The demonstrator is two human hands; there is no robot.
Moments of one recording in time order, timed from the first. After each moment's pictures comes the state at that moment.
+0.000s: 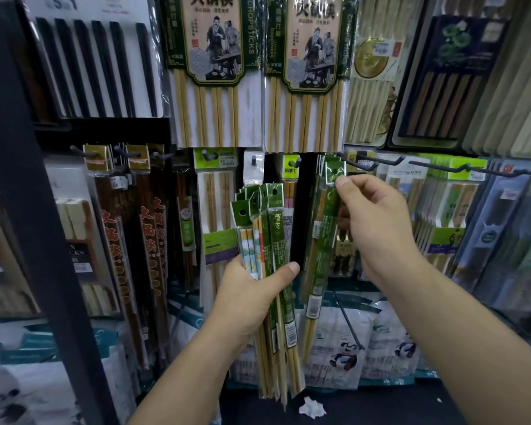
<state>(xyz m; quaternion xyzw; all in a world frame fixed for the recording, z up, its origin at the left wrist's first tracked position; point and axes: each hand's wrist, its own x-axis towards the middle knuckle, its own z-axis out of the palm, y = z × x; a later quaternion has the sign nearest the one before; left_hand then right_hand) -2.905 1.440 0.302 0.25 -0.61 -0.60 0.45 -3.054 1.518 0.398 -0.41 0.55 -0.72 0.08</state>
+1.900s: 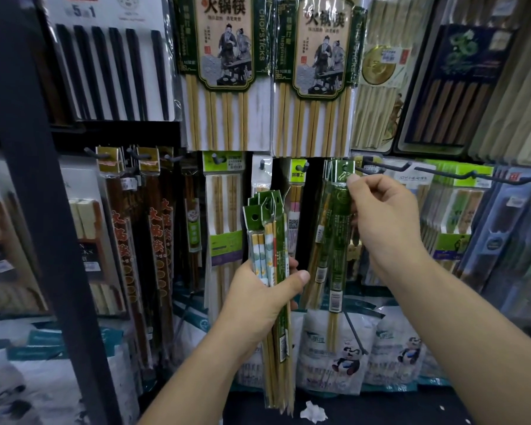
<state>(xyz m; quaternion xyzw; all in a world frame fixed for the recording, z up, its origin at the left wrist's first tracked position) -2.906 1.445 0.302 0.21 -0.62 -0.62 0.43 -3.067 1.508 0.401 -0.40 0.57 -0.72 0.02</state>
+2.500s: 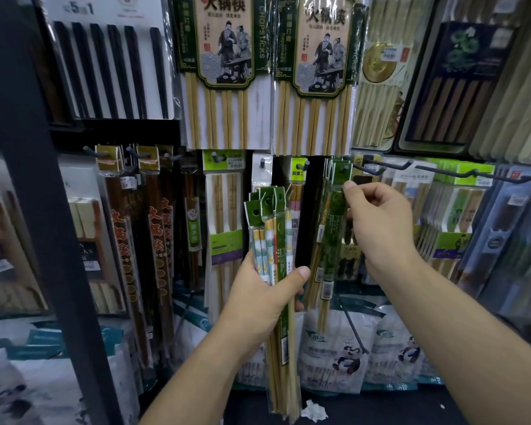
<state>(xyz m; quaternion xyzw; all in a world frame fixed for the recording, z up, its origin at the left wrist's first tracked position) -2.905 1.448 0.304 0.17 -0.61 -0.63 0.44 -3.070 1.501 0.392 -0.36 0.60 -0.72 0.01</state>
